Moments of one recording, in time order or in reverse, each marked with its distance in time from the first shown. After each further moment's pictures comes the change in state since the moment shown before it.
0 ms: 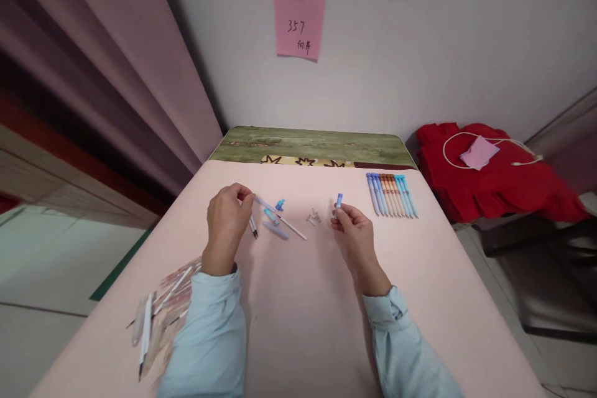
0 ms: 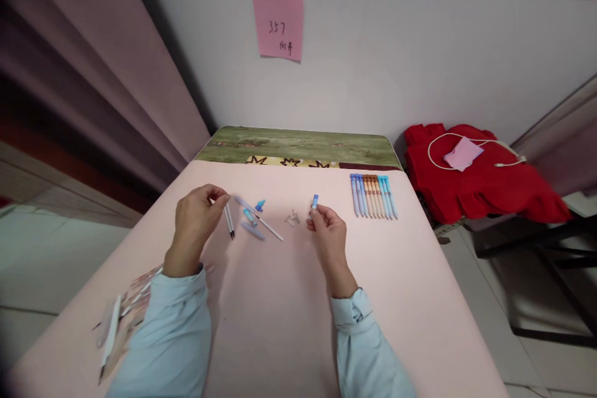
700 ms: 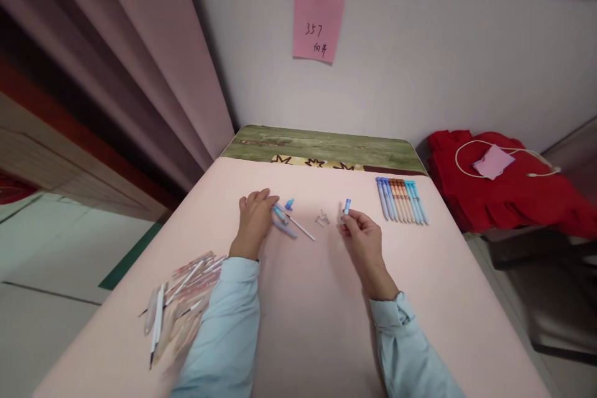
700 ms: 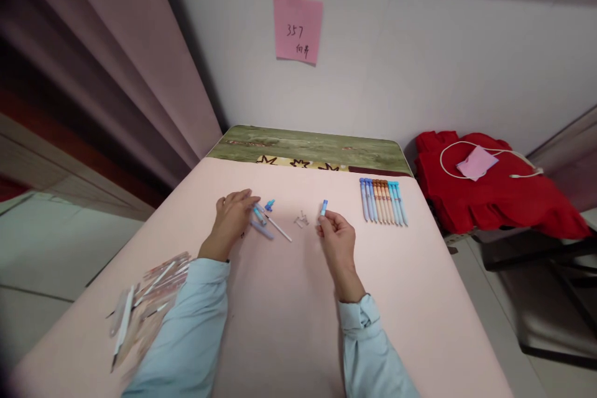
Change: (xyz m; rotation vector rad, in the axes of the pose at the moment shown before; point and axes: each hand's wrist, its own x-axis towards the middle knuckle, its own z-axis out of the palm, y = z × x) left_hand -0.001 -0.041 0.074 0.161 -0.163 0.316; right_hand 0.002 0.020 -0.002 -0.020 0.008 -0.001
